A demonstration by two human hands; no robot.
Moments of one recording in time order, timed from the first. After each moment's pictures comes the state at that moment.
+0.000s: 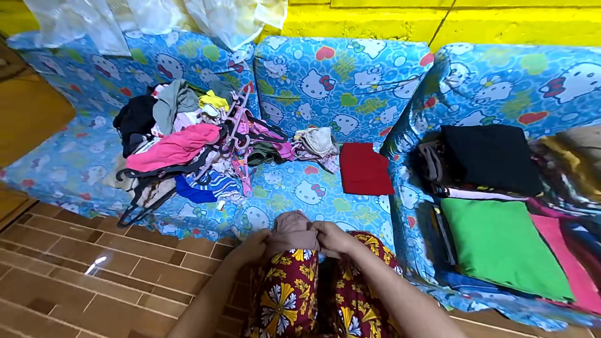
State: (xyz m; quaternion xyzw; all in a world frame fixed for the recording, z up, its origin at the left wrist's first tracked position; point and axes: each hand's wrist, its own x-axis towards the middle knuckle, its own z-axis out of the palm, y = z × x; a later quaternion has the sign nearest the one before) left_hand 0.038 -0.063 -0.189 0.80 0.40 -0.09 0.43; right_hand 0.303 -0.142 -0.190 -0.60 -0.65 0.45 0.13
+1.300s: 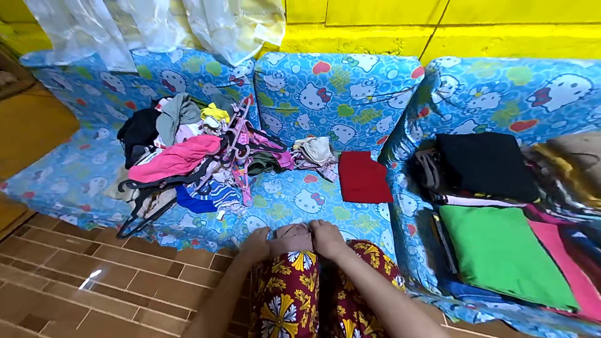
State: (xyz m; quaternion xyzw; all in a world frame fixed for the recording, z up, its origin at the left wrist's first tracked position) left_hand 0.058 -0.043 -0.211 0.78 0.51 -0.10 0.35; right_hand 0.284 -0.129 -0.191 -0.73 -0.63 0.28 0.04
